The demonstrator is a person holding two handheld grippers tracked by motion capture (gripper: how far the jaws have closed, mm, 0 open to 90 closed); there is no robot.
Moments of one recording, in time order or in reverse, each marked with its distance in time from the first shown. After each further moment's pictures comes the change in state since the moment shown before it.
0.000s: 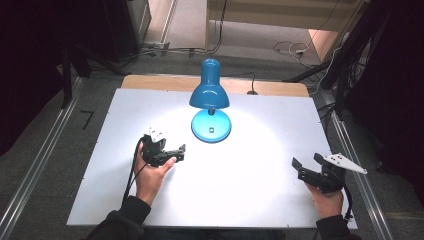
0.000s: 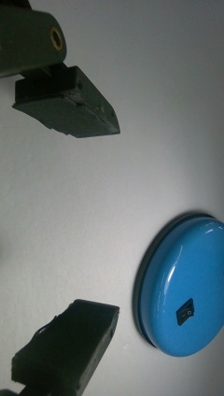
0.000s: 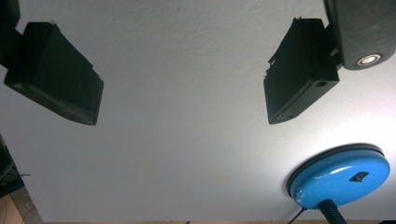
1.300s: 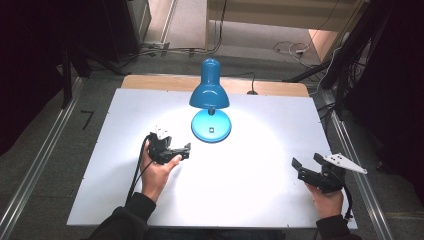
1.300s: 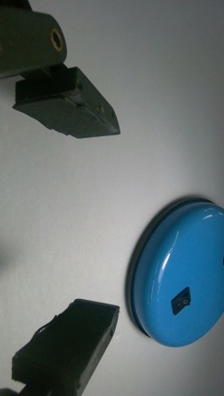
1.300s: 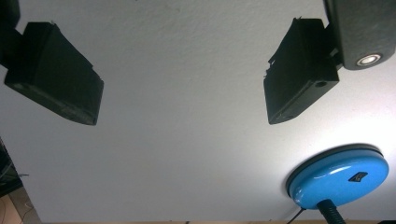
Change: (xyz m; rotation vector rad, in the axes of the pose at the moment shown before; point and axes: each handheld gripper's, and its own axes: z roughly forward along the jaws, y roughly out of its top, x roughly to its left) left arm -0.008 0.004 0.013 0.011 -0.032 -0.008; right arm 0.000 0.000 0.000 -0.001 0.003 -0.002
